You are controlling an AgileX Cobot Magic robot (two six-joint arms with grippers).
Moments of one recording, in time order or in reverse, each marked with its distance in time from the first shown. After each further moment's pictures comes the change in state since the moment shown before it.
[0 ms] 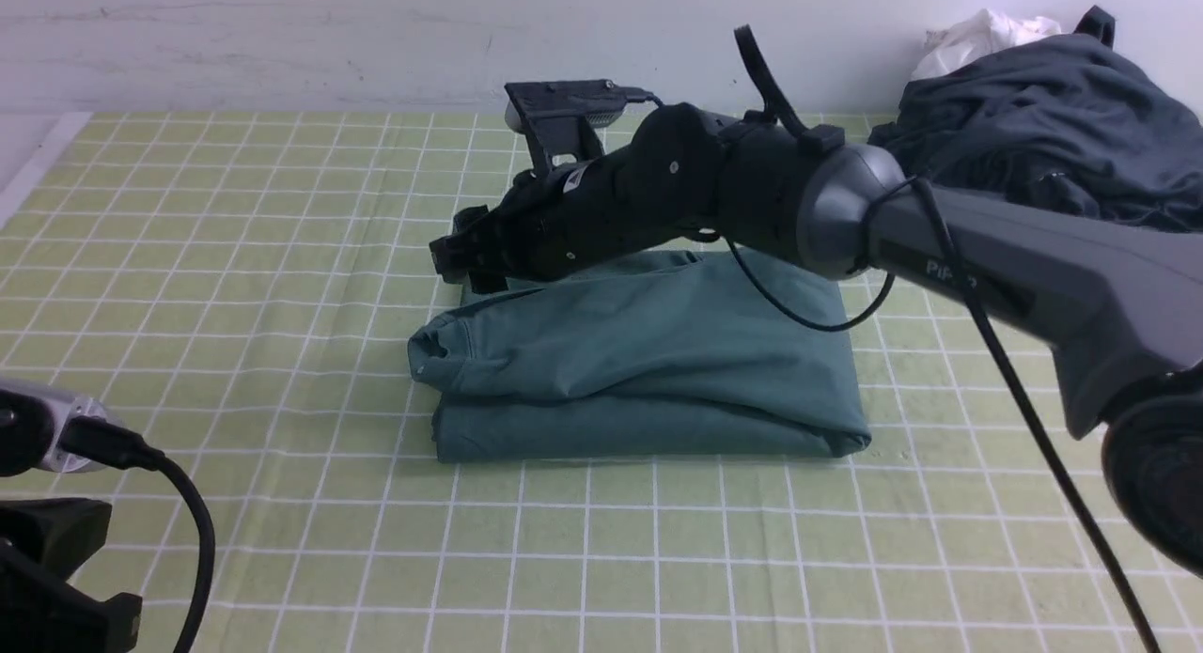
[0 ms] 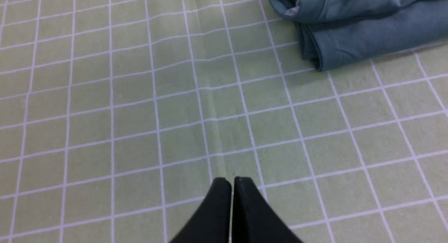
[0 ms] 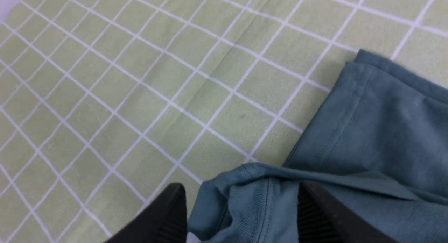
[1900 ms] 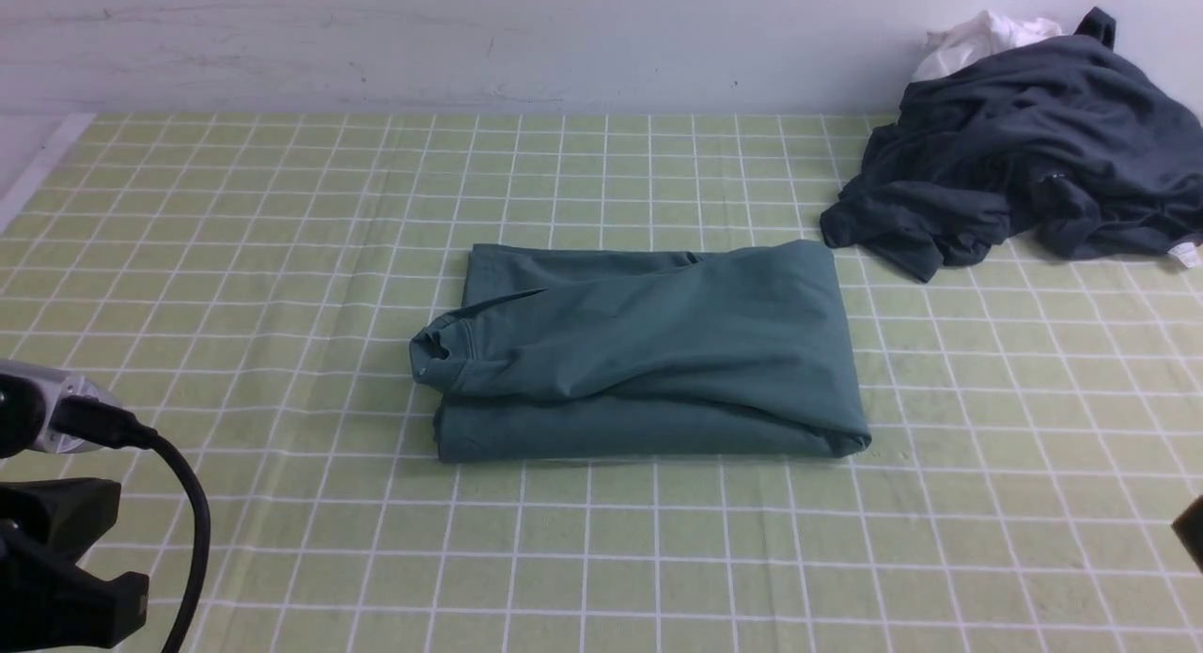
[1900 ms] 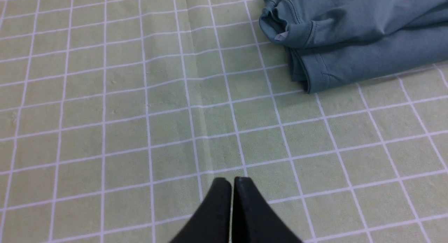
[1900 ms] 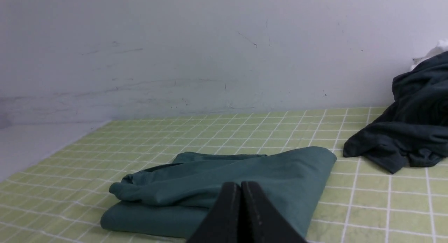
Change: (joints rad) right arm -0.230 -2.017 1.841 -0.223 -0.551 0.152; left arm 0.000 0.000 0.002 -0.028 -0.047 0.000
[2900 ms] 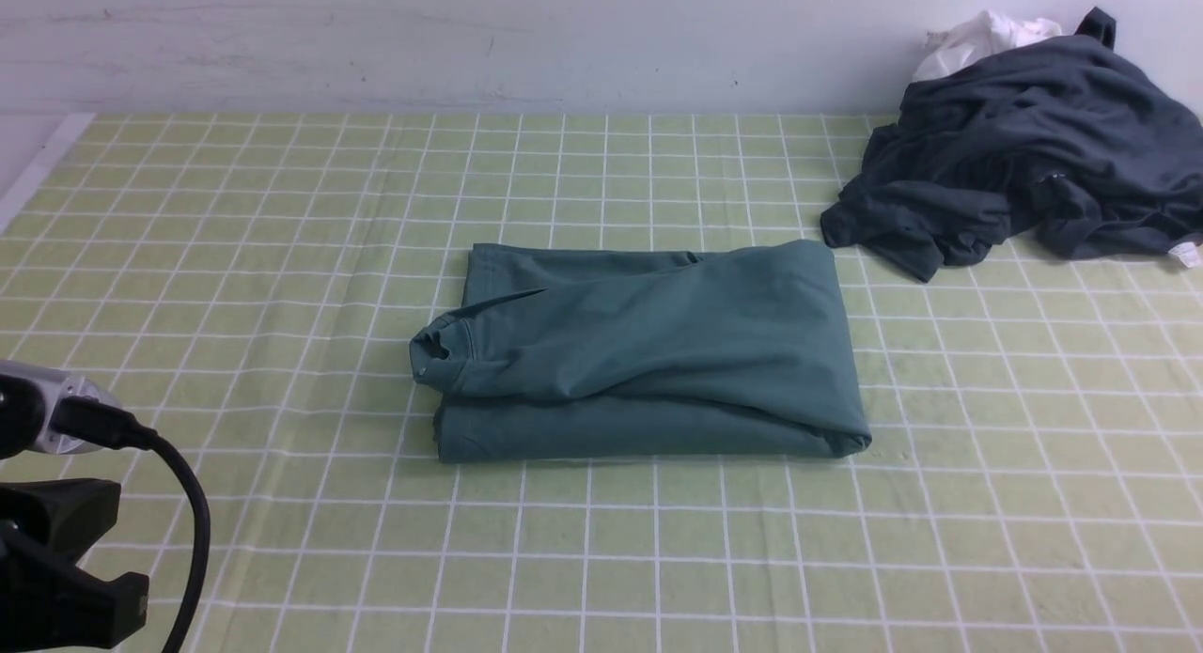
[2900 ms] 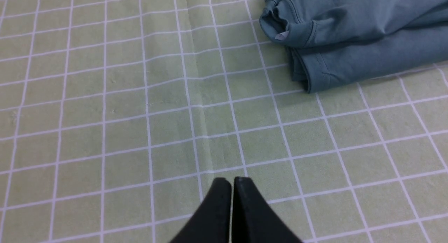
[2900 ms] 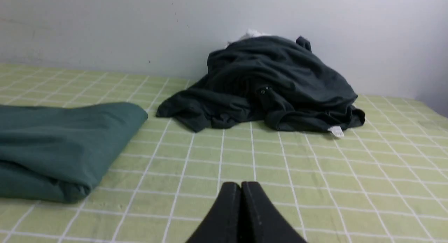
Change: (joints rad) right arm -0.457 -0.219 0.106 -0.317 0.201 0.046; left arm 0.000 0.000 0.001 0.000 0.001 0.000
